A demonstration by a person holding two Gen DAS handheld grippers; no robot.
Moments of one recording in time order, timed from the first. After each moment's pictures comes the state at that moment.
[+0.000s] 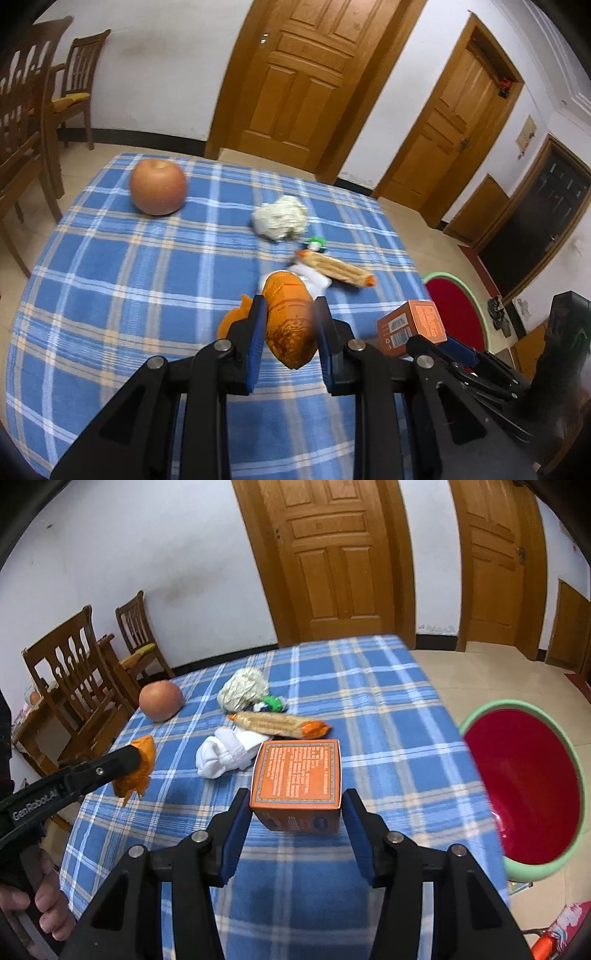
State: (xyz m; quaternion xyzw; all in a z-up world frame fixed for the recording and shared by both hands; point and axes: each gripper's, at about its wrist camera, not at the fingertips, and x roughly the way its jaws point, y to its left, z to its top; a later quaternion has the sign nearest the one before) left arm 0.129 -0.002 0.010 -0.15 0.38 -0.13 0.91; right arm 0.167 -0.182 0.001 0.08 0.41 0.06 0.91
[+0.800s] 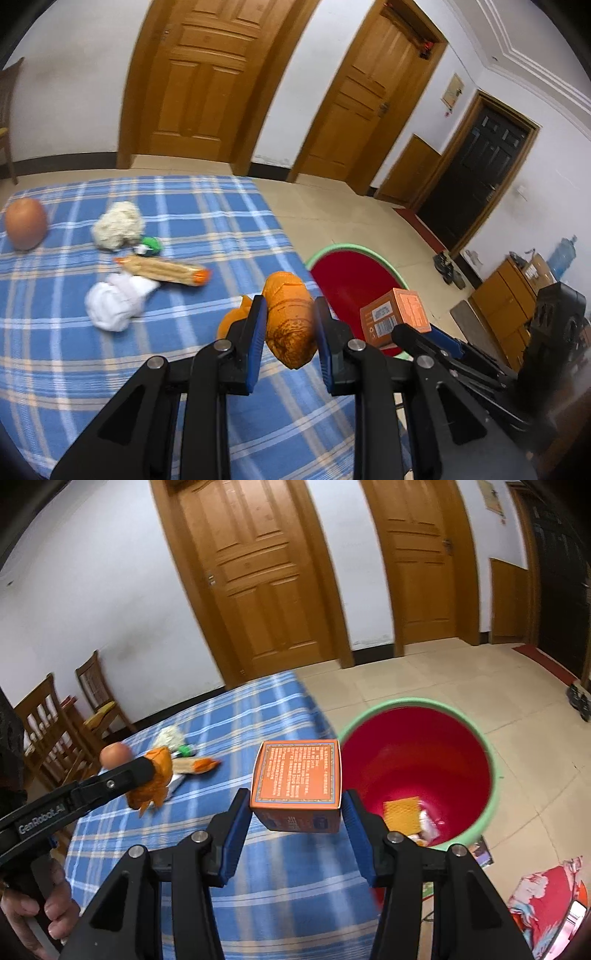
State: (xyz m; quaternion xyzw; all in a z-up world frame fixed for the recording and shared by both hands) left arm 0.124 -0.138 0.036 -0.10 0.37 -0.28 0.88; right arm 0.107 -0.299 0.030 0.14 0.35 -0.05 0.92
